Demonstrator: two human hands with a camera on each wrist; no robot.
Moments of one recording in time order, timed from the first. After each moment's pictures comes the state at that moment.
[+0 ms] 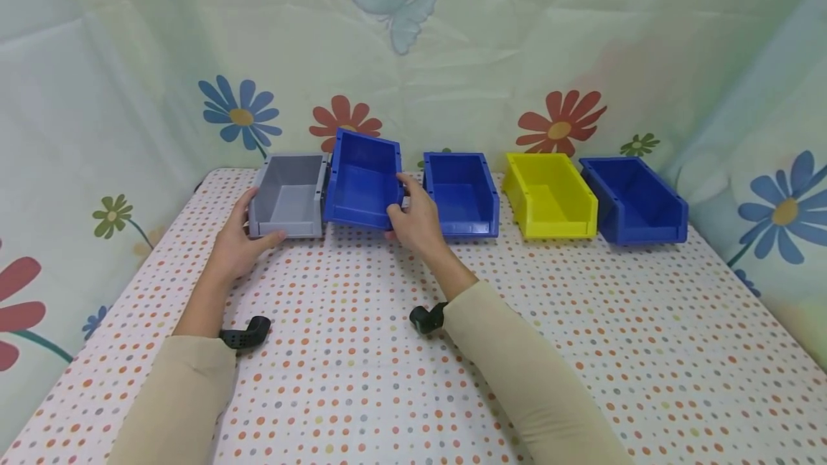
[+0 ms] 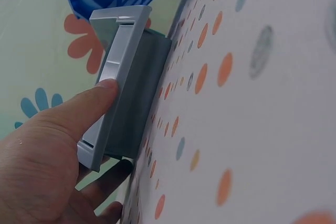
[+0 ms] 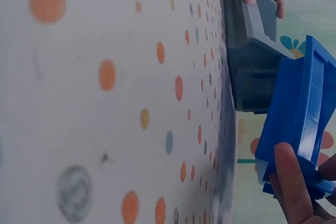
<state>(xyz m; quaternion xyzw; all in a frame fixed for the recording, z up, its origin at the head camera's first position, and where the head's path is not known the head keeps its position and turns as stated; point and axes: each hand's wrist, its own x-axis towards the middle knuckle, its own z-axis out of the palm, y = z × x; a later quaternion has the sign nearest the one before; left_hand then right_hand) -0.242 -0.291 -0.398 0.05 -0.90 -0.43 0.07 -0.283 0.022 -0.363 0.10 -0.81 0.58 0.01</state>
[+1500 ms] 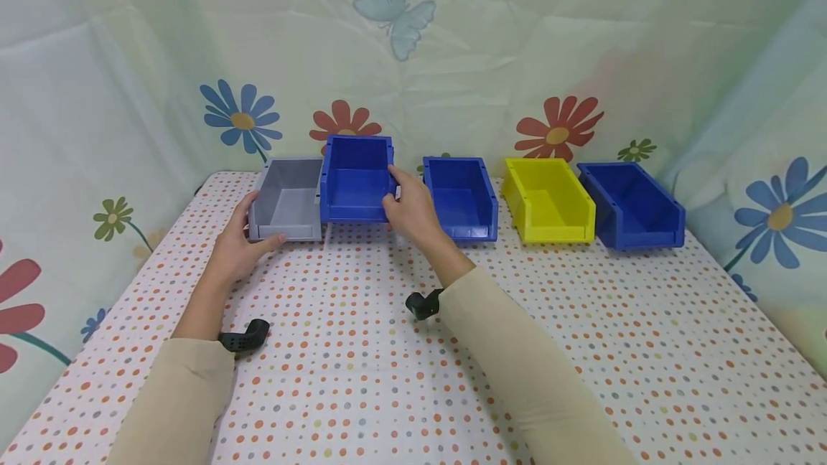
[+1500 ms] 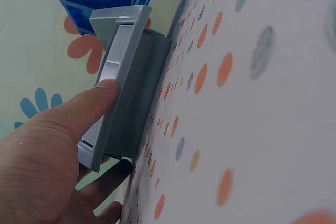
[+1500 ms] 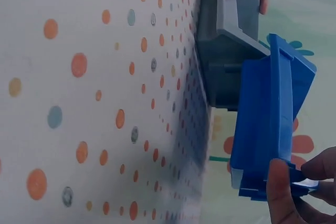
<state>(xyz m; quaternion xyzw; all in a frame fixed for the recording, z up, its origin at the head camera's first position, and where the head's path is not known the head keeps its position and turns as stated) -0.239 -0.290 -0.396 0.05 -0.90 -0.43 0.07 -0.293 0.015 -0.336 0.14 -0.89 0.44 0.06</state>
